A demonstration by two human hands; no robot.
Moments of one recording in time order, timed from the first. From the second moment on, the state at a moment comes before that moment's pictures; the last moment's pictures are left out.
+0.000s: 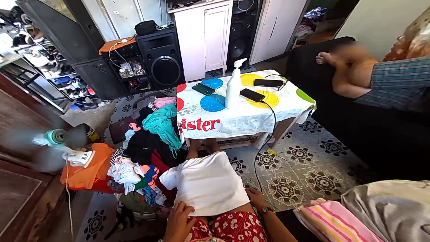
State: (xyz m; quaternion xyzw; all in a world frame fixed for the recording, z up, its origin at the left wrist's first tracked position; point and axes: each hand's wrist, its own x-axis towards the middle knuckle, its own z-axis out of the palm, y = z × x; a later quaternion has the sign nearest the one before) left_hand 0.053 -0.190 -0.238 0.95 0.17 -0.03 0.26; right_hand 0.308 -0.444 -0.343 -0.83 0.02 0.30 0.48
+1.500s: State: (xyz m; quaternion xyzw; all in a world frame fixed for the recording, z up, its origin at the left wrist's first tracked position) left_hand 0.096 -0.127 -0.230 0.95 0.24 -0.01 0.19; right_hand 0.389 -0.452 -0.159 -0.59 -0.12 0.17 0.78
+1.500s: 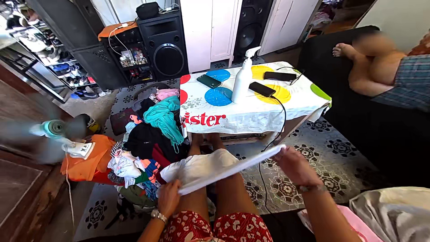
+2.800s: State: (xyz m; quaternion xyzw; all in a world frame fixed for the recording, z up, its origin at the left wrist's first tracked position) left_hand -0.069 -0.092 -0.197 0.86 0.23 0.05 0.44; right_hand 0.308 -0.585 -0.206 -0.86 -0.18 0.33 0.35
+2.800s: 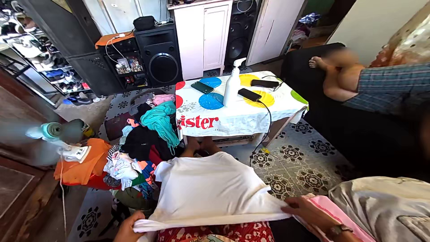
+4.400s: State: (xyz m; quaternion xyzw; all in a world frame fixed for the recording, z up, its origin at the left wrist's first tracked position) left_hand -0.086 -0.064 -0.206 0.83 0.17 -0.33 0.41; right_hand 0.299 -0.611 -0.228 -0.79 -0.28 0.51 0.19
